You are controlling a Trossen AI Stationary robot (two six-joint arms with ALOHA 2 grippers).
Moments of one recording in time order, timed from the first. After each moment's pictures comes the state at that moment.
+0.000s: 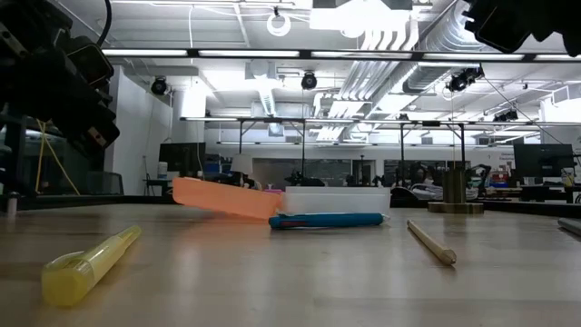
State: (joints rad) left arm -0.06 0.30 0.03 0.01 0.27 -0.50; right arm 0.45 1.26 0.95 -0.68 -0.15 2.01
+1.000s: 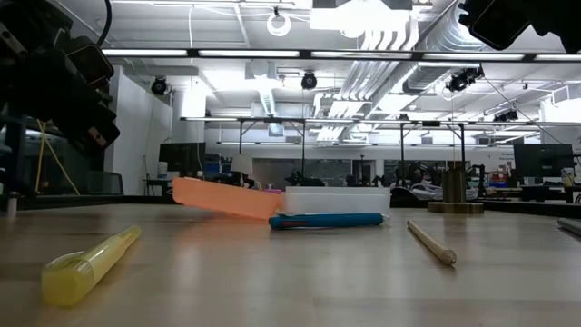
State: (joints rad) left arm -0.06 0.30 0.03 0.01 0.27 -0.50; right arm 0.45 1.26 0.95 -0.67 -0.17 1.88
